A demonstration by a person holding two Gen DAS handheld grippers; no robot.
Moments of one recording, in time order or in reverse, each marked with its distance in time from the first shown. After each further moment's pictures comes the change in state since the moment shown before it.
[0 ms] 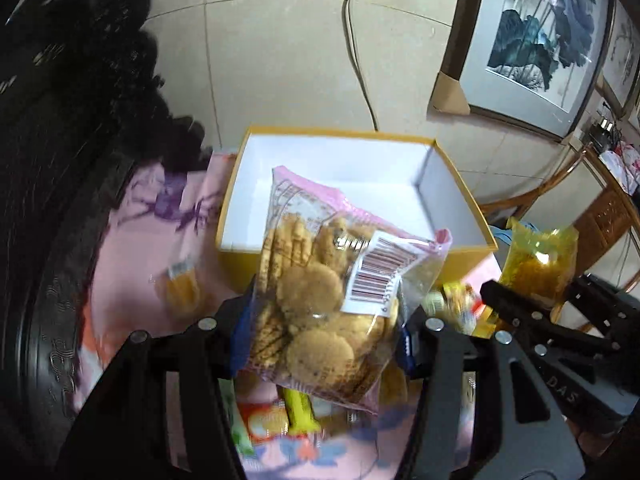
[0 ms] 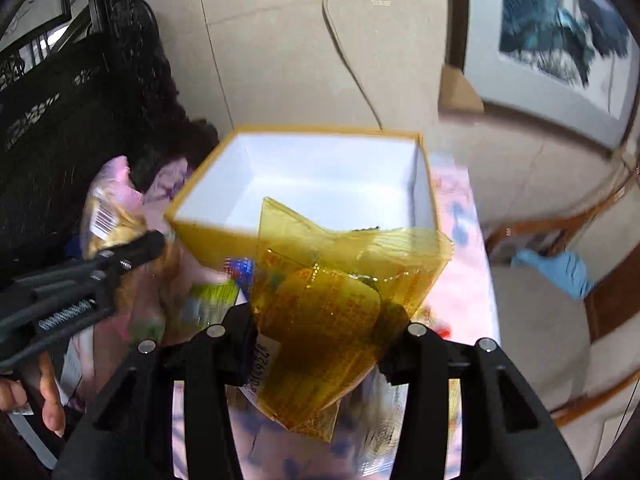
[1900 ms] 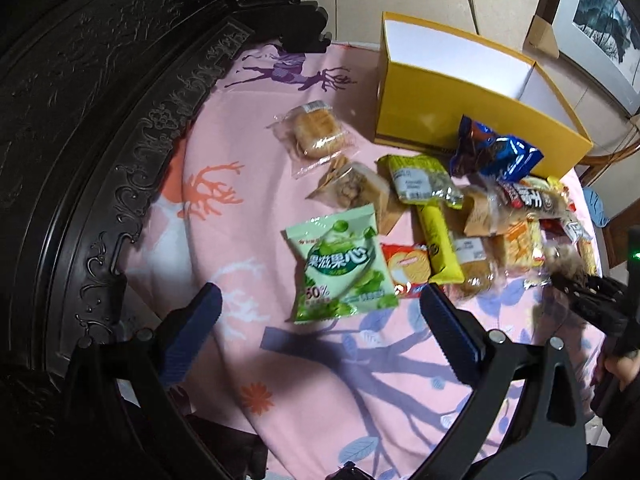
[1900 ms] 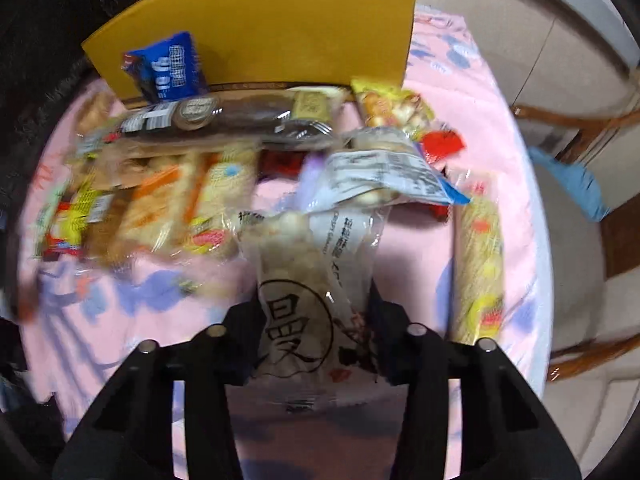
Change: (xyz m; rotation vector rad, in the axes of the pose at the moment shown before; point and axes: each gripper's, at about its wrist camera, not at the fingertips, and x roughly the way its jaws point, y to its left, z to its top) left arm -0.026 0.100 -0.146 -0.142 0.225 0.224; right arm 0.072 -0.050 -0.176 0.037 0.366 0.018
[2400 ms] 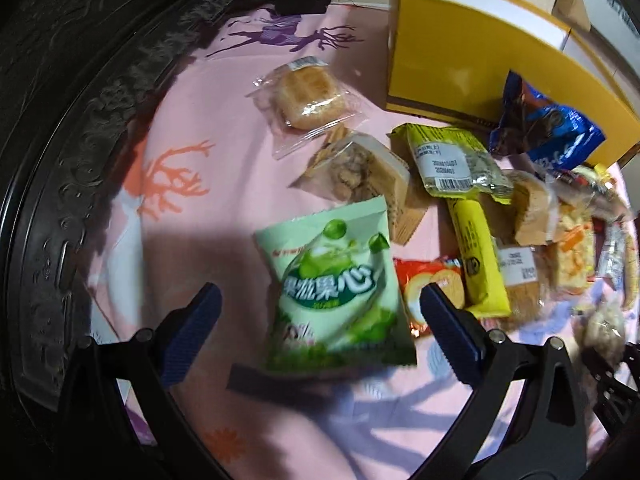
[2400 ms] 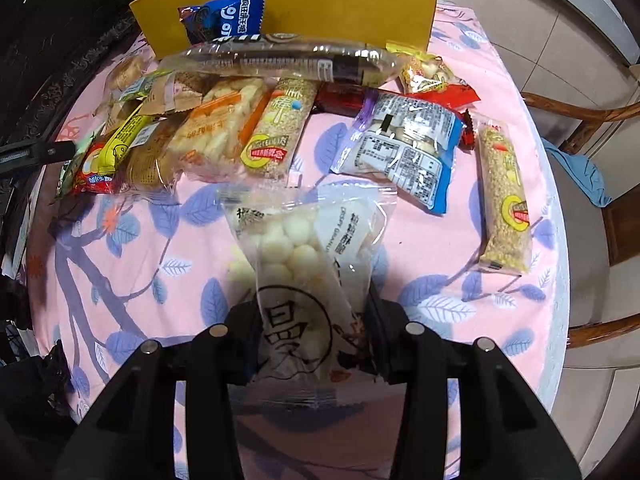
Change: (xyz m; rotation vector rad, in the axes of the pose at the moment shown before) left arm 0.084 -0.023 0.015 0.012 0.072 0.070; right arm -0.012 0.033 -0.042 -0.041 -0.005 -0.019
